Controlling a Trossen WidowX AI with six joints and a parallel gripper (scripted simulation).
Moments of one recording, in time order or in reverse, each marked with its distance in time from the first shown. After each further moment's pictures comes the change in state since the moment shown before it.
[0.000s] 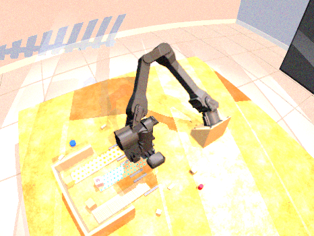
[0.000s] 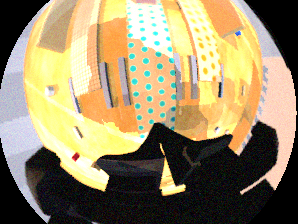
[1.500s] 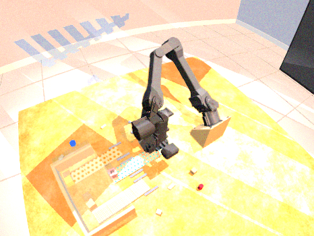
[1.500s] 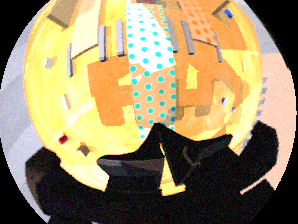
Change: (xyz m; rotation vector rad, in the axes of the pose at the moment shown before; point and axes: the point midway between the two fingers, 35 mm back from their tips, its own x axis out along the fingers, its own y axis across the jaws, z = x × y) arm -0.001 -0.001 -0.067 -0.002 -0.002 0.000
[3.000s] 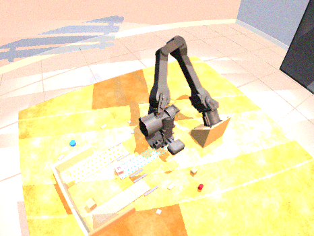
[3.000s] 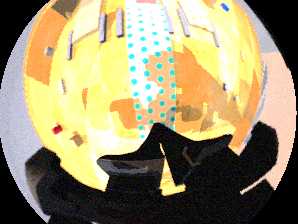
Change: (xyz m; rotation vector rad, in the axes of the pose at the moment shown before) arm 0.000 0.000 -0.031 -0.003 0.003 -0.002
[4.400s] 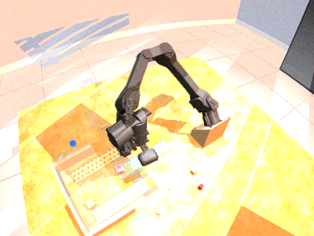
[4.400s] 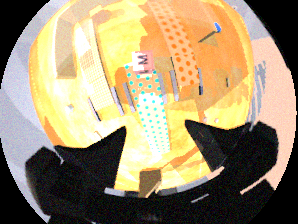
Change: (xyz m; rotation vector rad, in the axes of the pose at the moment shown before) arm -0.049 -0.002 0.121 0.164 0.019 0.002
